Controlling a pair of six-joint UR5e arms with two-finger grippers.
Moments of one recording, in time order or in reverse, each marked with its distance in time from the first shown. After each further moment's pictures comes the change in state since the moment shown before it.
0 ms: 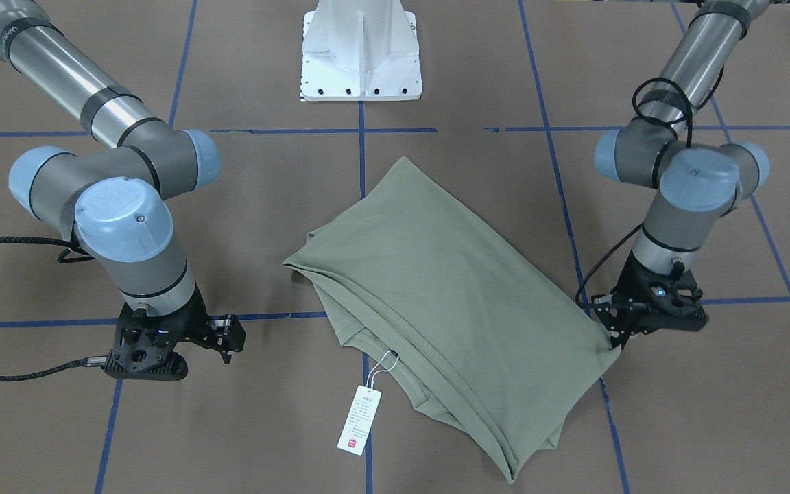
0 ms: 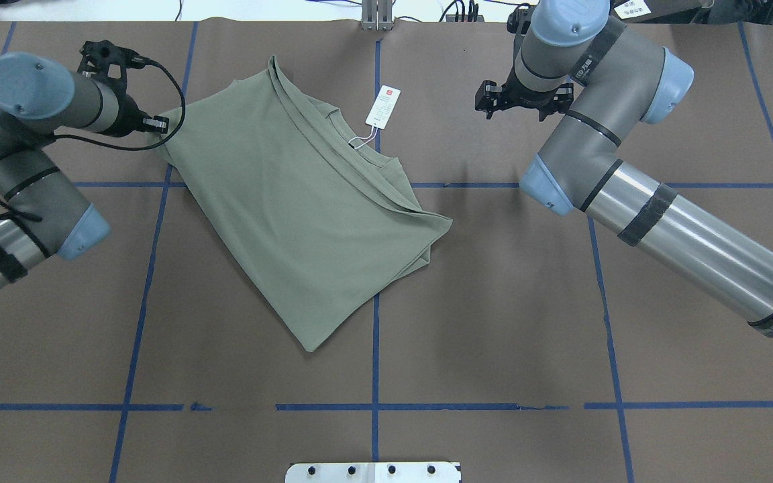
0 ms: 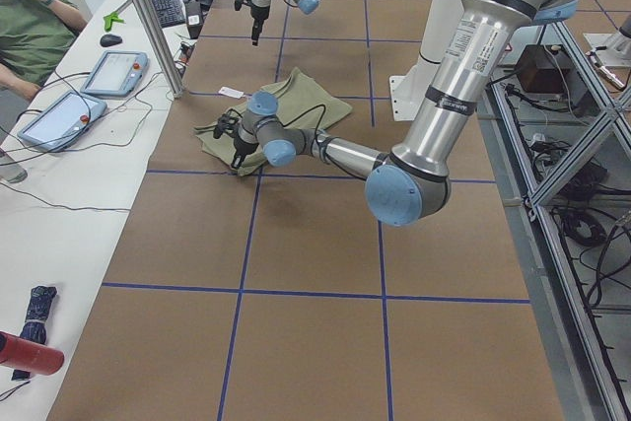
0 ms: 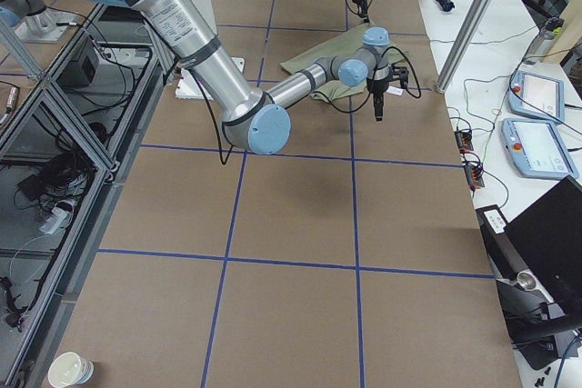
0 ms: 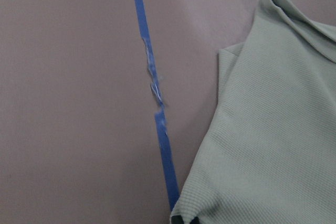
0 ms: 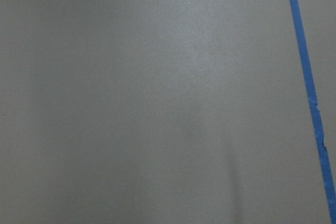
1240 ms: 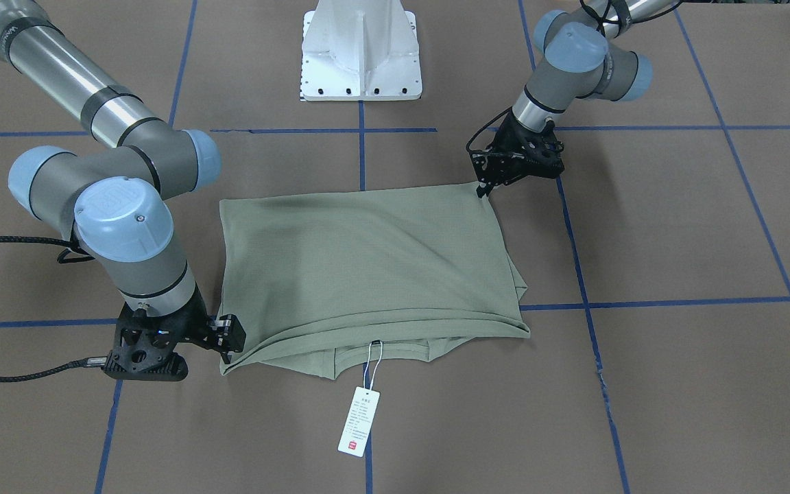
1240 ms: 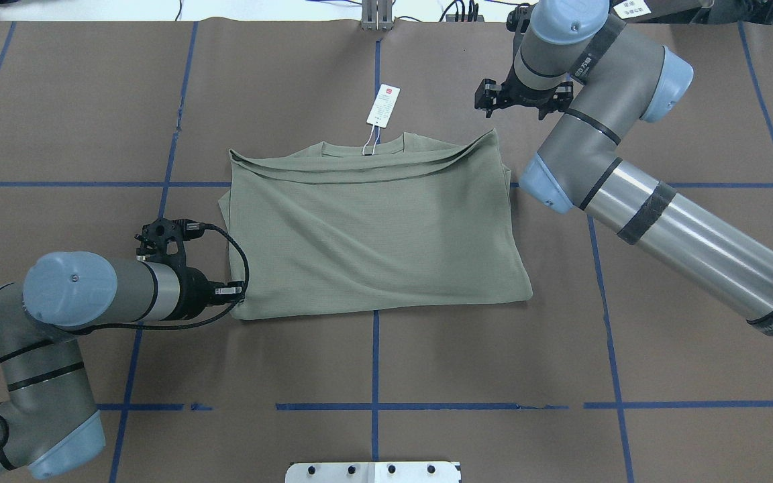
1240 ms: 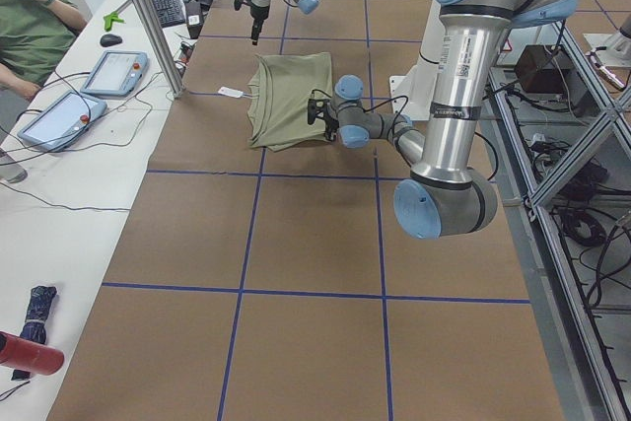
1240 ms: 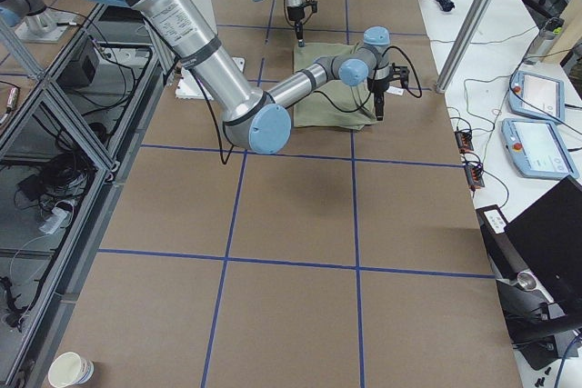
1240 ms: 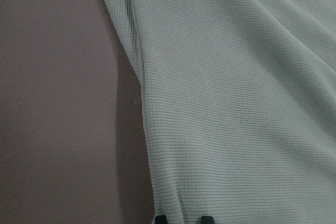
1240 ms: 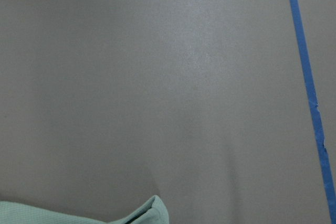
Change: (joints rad) left arm 0.472 0.343 -0.596 -0.003 0.052 -0.635; right arm 0.001 0.003 -0.003 -0.001 0.000 -0.003
